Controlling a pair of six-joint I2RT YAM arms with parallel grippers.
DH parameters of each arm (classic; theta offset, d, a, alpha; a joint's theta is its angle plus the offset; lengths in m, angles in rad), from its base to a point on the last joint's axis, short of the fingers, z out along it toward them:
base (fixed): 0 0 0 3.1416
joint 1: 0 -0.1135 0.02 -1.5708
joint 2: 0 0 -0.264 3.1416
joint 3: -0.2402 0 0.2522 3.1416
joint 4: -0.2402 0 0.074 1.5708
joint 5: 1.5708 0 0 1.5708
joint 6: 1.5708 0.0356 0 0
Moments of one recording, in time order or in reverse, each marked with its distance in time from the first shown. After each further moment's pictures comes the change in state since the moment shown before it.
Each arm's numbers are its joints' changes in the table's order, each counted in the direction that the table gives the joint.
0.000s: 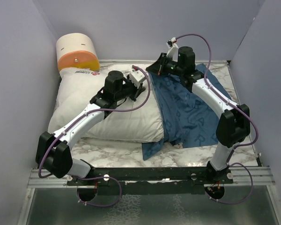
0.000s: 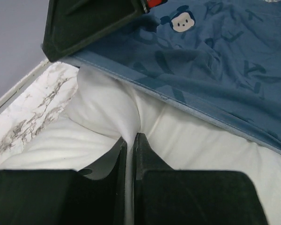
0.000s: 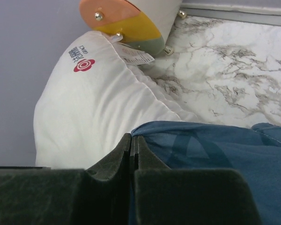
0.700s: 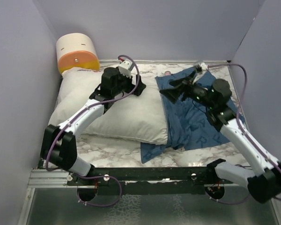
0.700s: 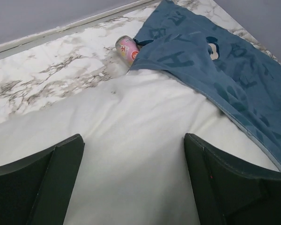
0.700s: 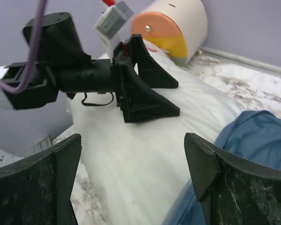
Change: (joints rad) left arm -0.109 -0.114 -0.010 0.129 -0.056 -0.311; right arm -0.001 0.600 0.561 0.127 0.016 -0.144
